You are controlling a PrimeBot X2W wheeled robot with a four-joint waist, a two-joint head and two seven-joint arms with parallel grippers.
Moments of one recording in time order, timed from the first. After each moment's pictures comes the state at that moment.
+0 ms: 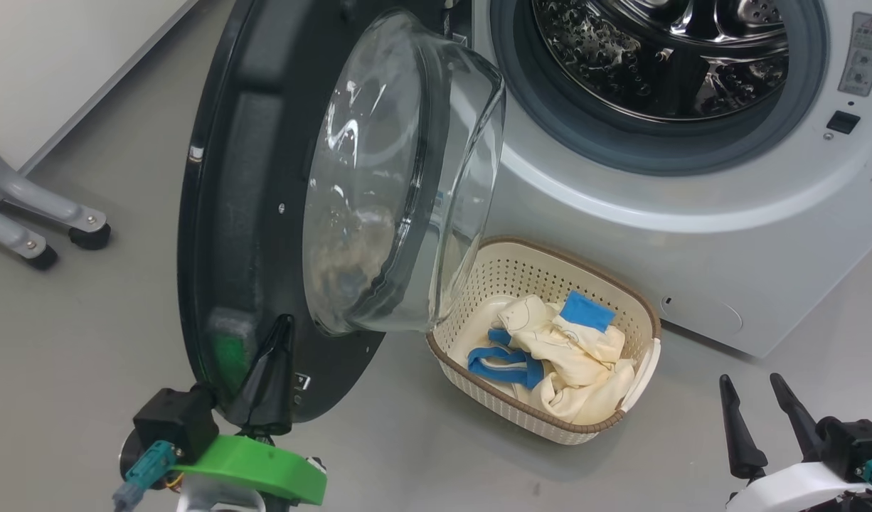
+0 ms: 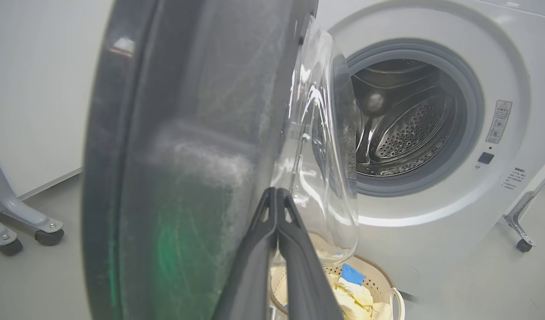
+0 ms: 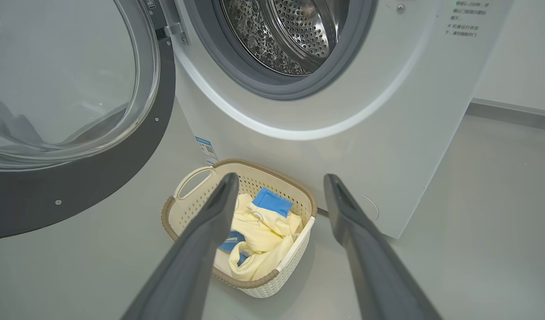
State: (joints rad) left arm -0.03 0.05 -0.34 -0.19 -0.32 0.09 -0.01; right arm 0.11 -0.13 0.00 0.24 0.25 0.12 -0.26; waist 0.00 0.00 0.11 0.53
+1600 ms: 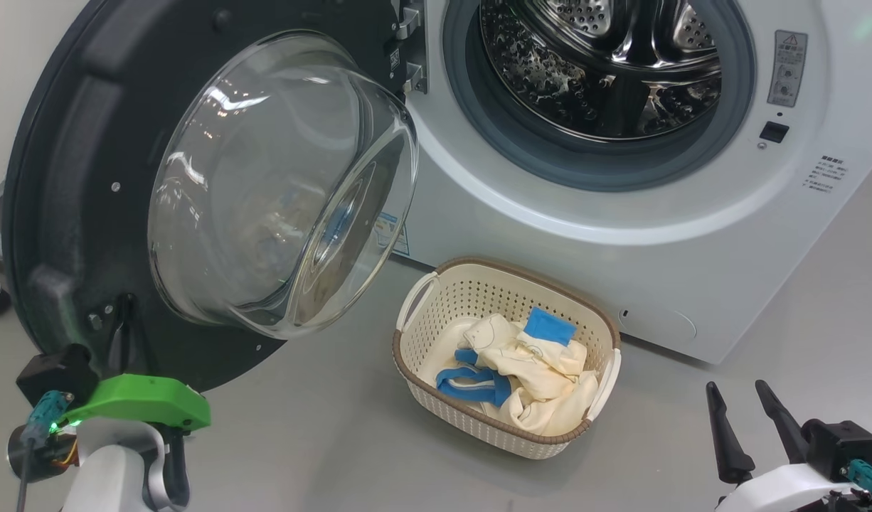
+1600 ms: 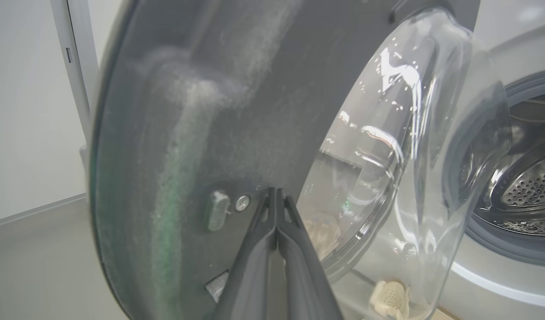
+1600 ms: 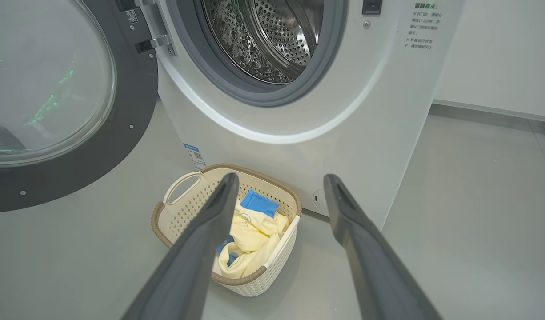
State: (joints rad) left arm -0.31 0.07 -0.08 0.37 -0.33 0.11 -0.21; right arm 0.09 -0.13 0.02 0.28 0.26 0.12 -0.26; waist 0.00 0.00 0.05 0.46
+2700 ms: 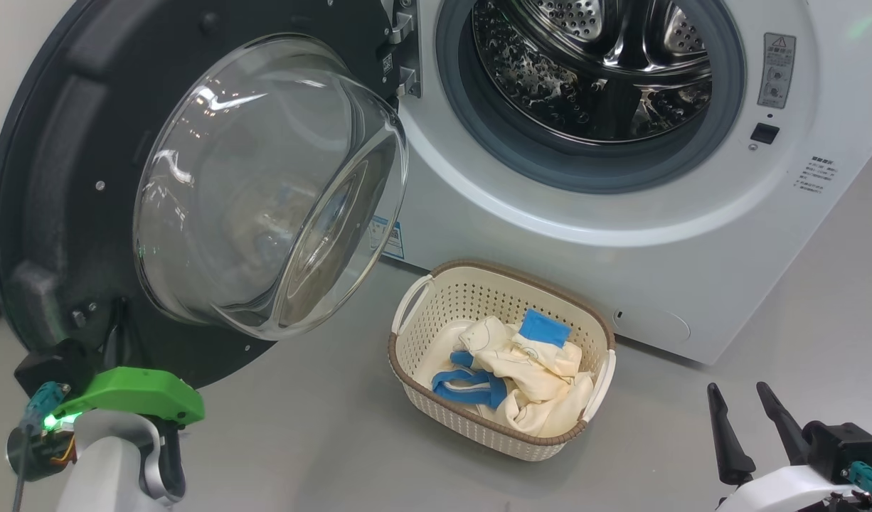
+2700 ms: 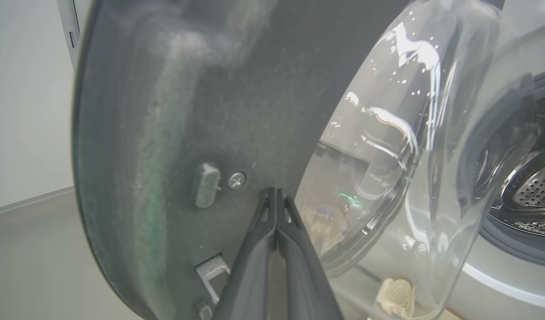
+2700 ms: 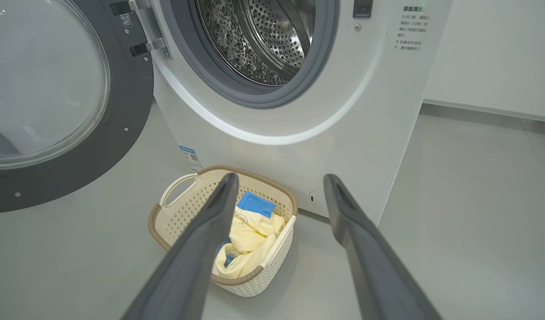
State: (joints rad) left arm -0.39 0.07 -0.06 0.55 -0.33 0.08 -0.25; right arm 0.10 -0.12 0.02 0.28 0.26 0.12 -0.26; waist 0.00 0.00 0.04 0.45
